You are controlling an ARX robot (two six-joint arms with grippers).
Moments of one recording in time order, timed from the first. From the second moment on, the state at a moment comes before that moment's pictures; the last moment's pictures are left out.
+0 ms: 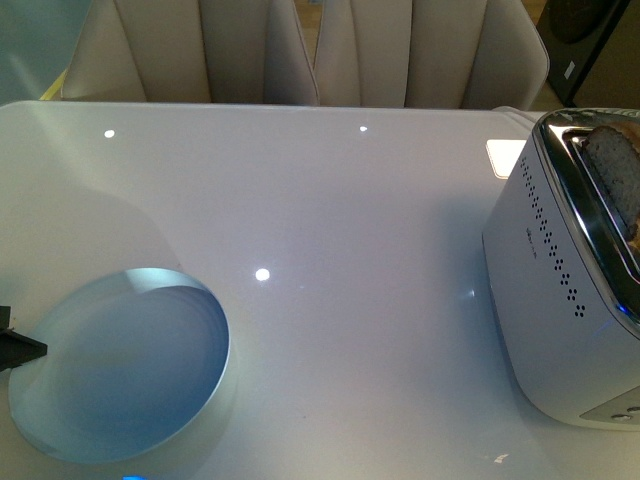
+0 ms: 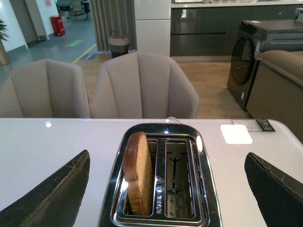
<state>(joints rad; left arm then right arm) 0.34 2.29 0.83 0.15 0.53 0.19 0.00 0.01 0.02 0.00 0.00 0.00</state>
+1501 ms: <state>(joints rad) 0.22 1.59 0.78 0.38 0.37 -0.01 0.00 0.01 0.02 0.00 0.00 0.00</state>
